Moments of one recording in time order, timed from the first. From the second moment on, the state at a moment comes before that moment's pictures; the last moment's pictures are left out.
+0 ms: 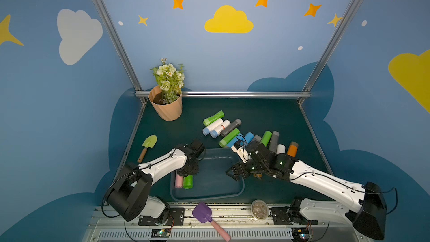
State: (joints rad) left arm -0.57 1.43 0.78 -0.88 -0.14 -0.74; right arm 0.99 1.16 0.85 -0.53 -0.22 0.42
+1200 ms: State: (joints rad) left arm -0.58 1.41 0.78 -0.88 -0.14 -0.73; right arm 1.00 1.20 0.86 -0.53 -0.24 0.42
